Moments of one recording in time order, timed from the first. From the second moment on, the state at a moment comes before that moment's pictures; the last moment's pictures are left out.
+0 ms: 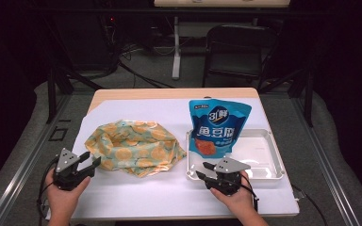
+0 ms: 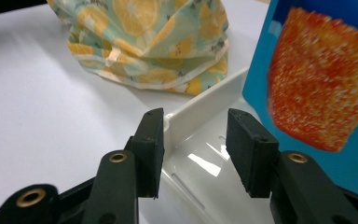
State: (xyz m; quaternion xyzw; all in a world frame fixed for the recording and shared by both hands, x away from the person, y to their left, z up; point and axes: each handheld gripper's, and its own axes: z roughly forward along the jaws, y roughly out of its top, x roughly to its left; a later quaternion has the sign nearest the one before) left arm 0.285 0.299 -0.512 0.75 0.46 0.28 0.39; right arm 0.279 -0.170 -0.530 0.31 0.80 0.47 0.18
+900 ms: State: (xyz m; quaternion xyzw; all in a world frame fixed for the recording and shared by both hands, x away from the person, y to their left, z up) left arm 0.290 0.317 -0.525 0.71 0.50 0.25 0.42; right arm 0.281 -0.160 -0.541 0.31 0.82 0.46 0.16
